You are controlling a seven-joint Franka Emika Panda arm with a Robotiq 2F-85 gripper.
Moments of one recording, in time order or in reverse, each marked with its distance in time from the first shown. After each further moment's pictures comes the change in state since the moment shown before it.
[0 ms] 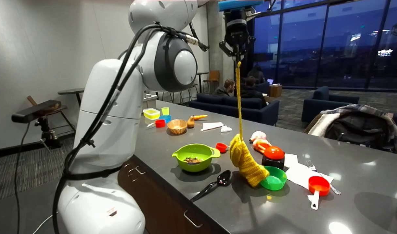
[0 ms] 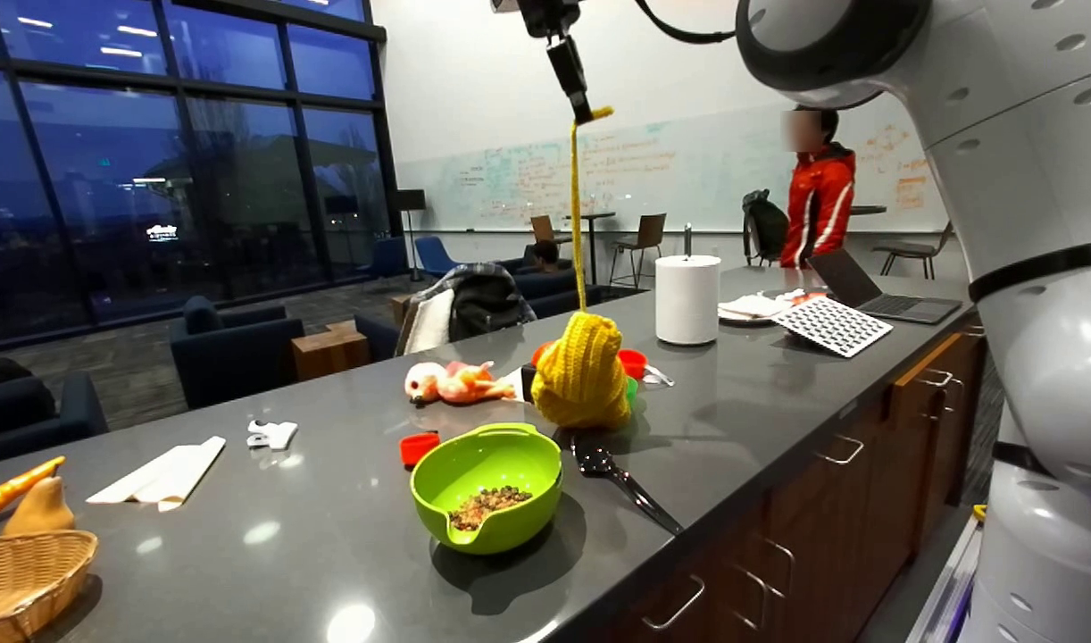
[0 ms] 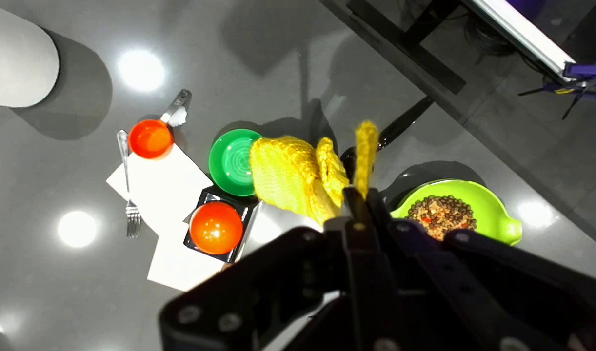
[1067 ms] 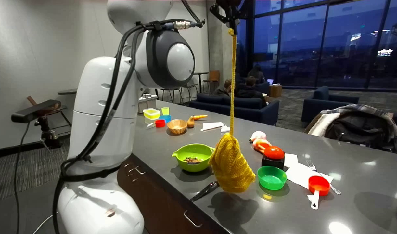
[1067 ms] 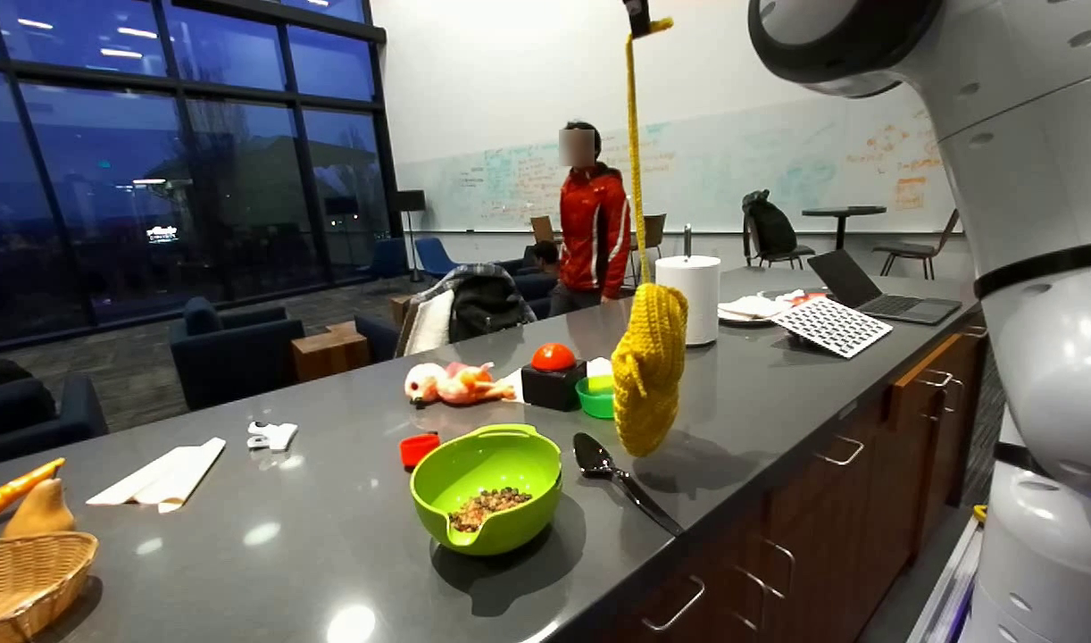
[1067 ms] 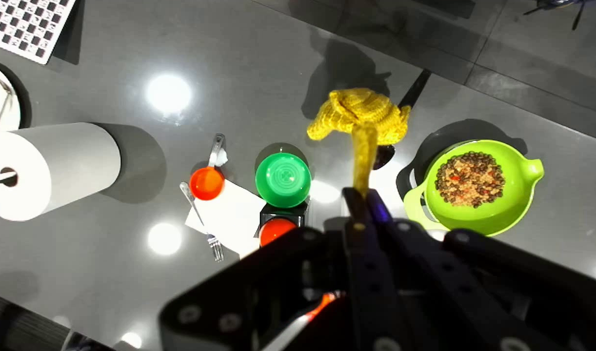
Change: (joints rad) arm -0.019 -0.043 -0.068 0.280 0.000 -0.188 0.203
